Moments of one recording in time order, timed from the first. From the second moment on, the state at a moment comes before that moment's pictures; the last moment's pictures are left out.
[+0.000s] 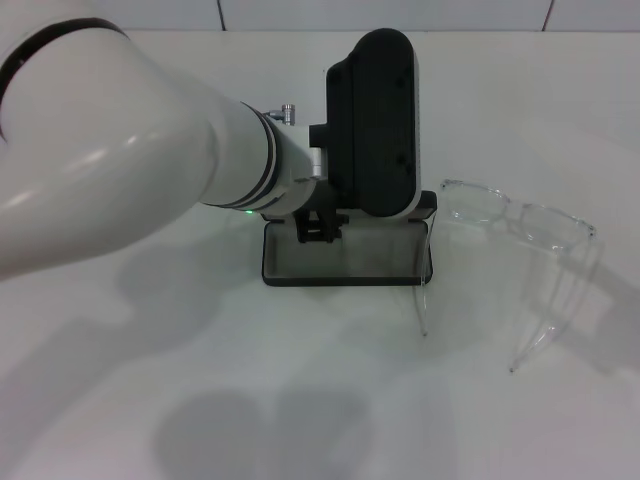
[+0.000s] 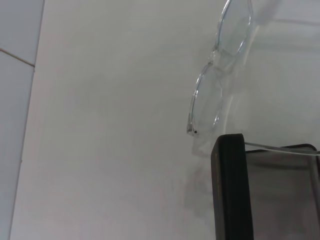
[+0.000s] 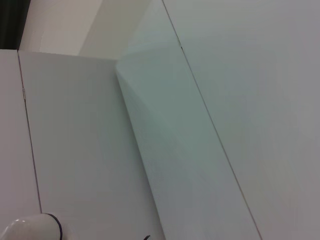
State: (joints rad) left arm -0.58 -2.09 1.98 1.52 2.84 1.17 -2.33; right arm 0.23 1.99 -0.43 -0.33 -1.58 -2.11 1.05
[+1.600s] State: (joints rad) left arm -0.29 -2.08 0.94 1.01 1.20 1.76 -1.41; right arm 0.70 1.98 -0.93 -1.36 -2.51 -1.81 2.16
